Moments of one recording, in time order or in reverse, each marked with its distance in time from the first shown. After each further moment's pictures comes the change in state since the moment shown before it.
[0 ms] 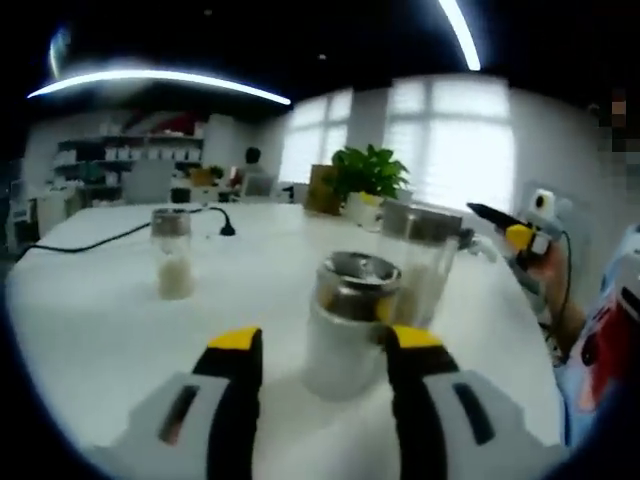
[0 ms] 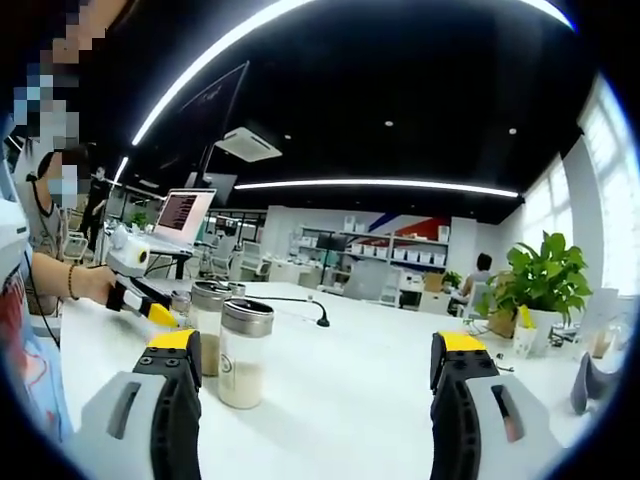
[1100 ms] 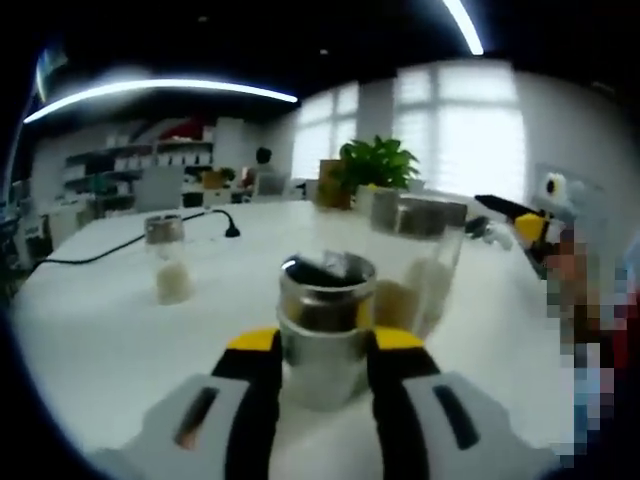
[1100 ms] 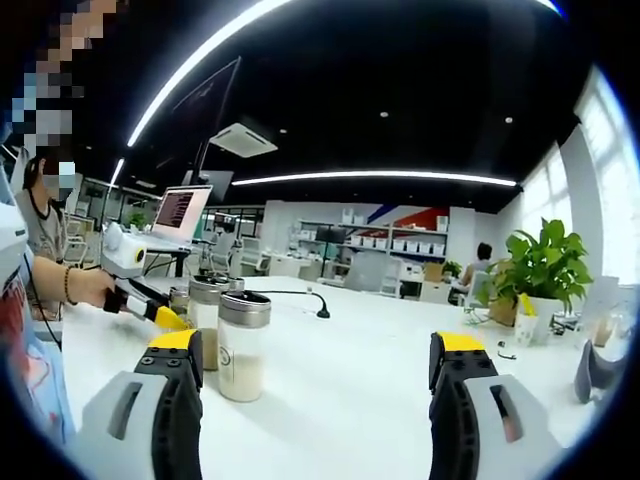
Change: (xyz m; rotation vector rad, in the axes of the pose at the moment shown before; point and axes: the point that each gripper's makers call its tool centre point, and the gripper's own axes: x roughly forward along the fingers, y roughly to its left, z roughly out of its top) left arm 0.014 -0.013 -0.003 0.090 0.025 0.073; right arm -0.001 -0.003 -0.011 0.034 0.030 -0.005
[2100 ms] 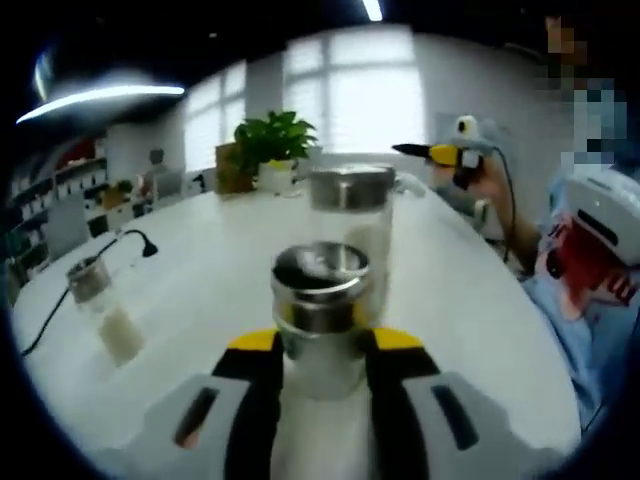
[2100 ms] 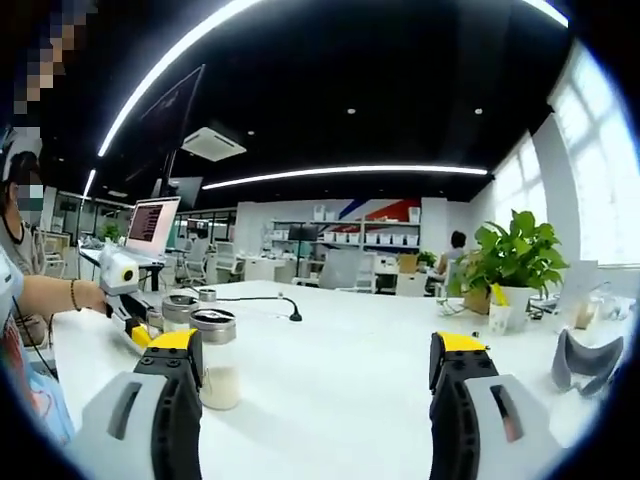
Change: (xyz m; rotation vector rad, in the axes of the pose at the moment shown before) left arm -0.001 -0.010 -0.004 0.235 0.135 -0.453; right arm -0.019 -0.037 0.021 0.073 0.012 -0.131
